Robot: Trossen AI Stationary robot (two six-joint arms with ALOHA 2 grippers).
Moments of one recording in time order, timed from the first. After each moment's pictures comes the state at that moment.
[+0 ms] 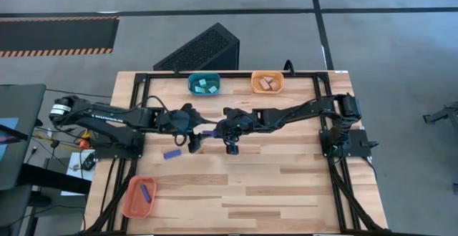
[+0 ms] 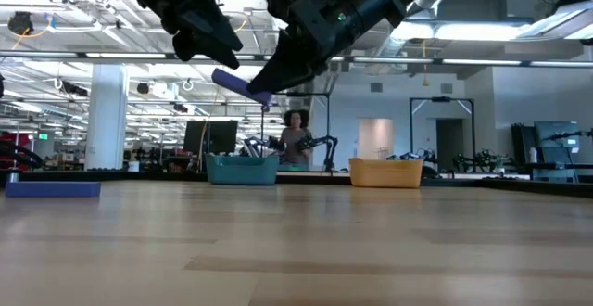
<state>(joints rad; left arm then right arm) -0.06 1.18 0.82 -0.30 -0.20 -0.27 0.00 1.85 1.27 -0.03 -0.02 -0.11</state>
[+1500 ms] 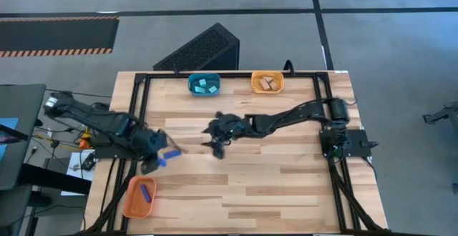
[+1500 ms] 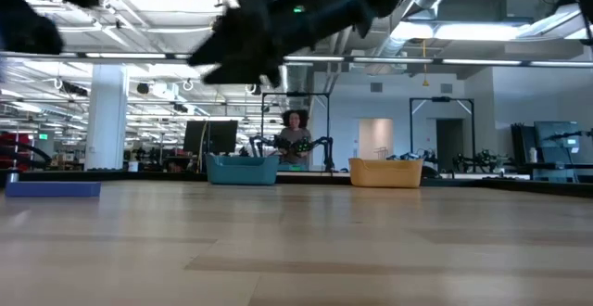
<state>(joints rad) -0.36 0.93 0.82 -1.11 0.23 -0.75 0.03 1.99 1.37 0.18 0.00 0.13</state>
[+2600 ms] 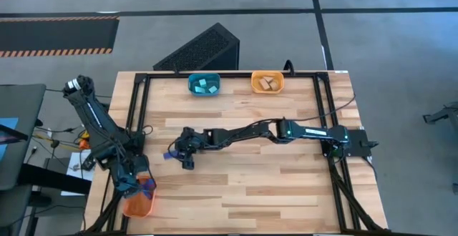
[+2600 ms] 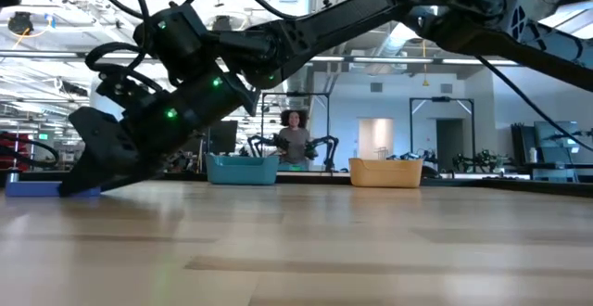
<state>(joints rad) -1.01 0.94 0.66 -0.95 0.15 -1.51 0.04 2.76 2.32 -0.16 -0.04 0.03</state>
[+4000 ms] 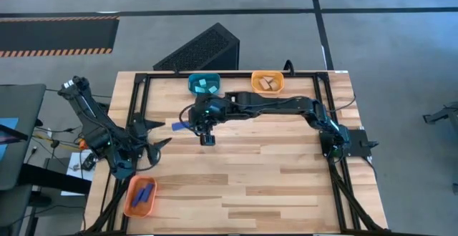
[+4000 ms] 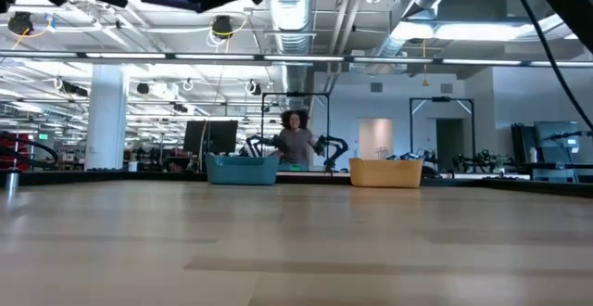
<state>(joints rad) -0.89 0.86 0.82 -1.08 -1.17 -1.10 0.01 2.21 2.32 -0.77 0.02 -0.16</state>
